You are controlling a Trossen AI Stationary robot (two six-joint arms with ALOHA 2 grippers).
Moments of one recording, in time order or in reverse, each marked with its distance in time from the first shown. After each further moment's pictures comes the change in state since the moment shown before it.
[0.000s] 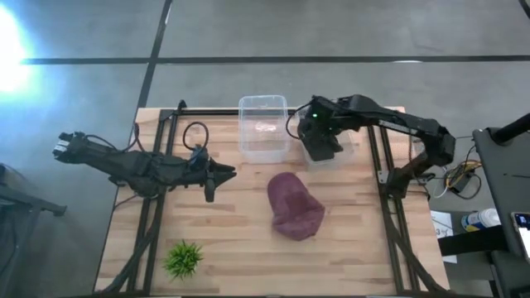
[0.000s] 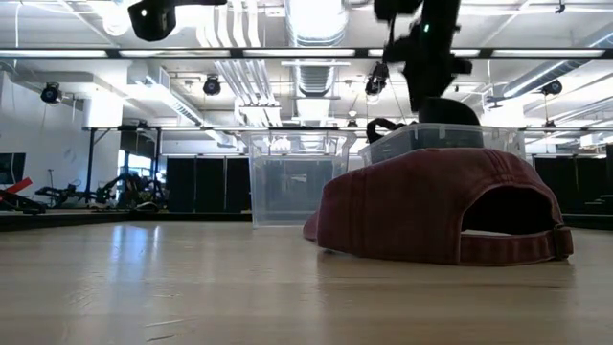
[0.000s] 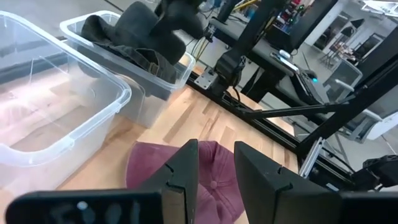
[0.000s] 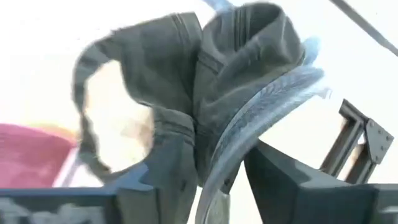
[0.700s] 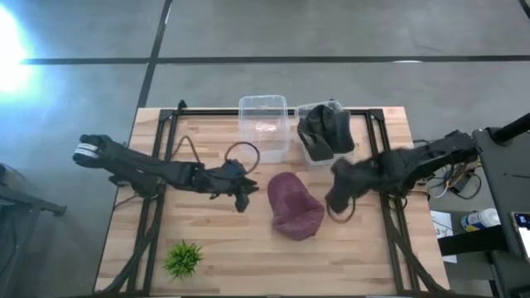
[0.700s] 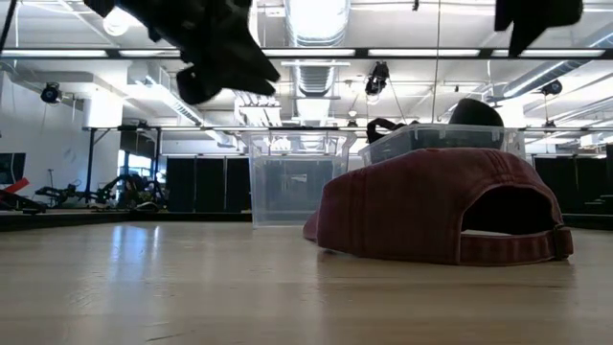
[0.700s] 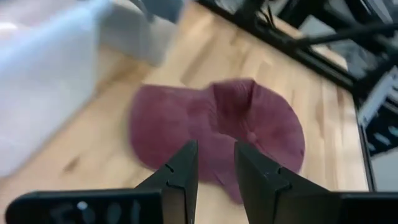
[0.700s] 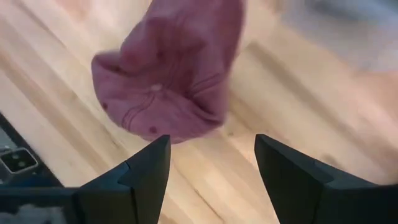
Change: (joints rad) left arm 0.088 0.406 0.000 0.149 0.175 0.040; right arm 0.708 -0.227 -0.201 0.008 -0.159 0.653
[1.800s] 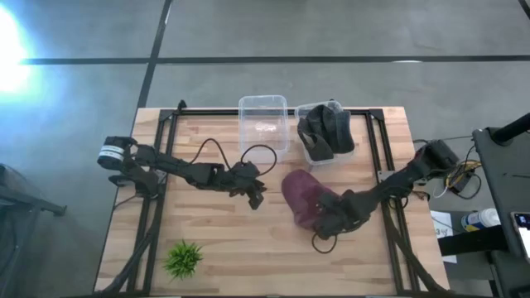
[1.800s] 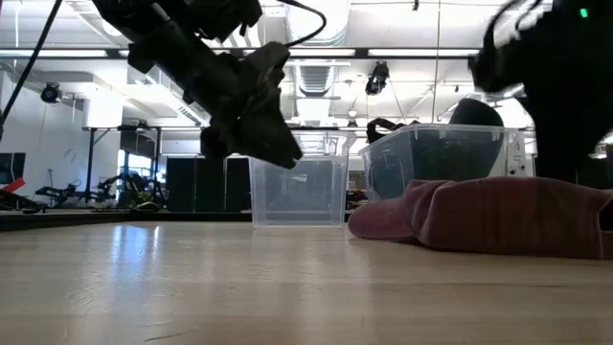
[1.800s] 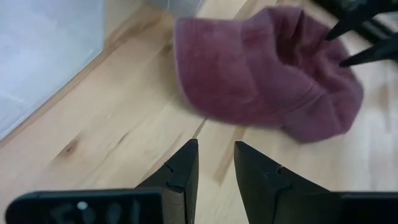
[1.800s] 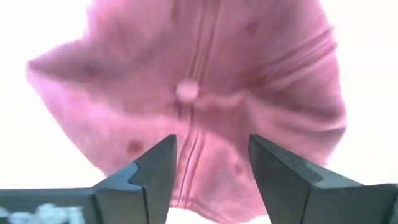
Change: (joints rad) left arm 0.104 0.244 0.000 0.124 0.081 -0.028; right arm 0.172 0.280 -0.301 0.319 0.073 0.226
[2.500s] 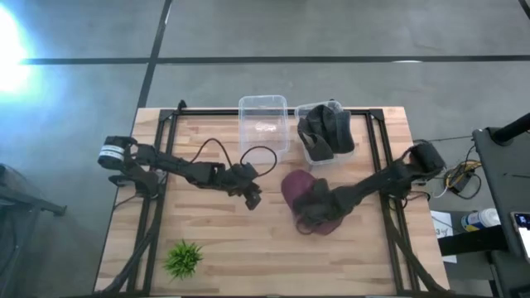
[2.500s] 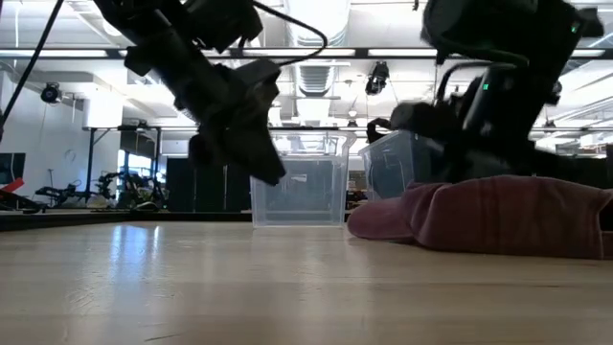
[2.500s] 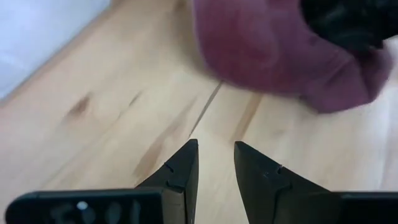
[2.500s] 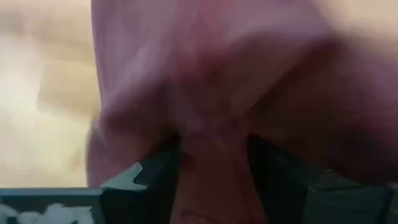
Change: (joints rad) left arm 0.014 0.001 0.000 -0.123 0.061 -0.030; right arm -0.140 0.146 -0.083 0.376 0.202 0.342
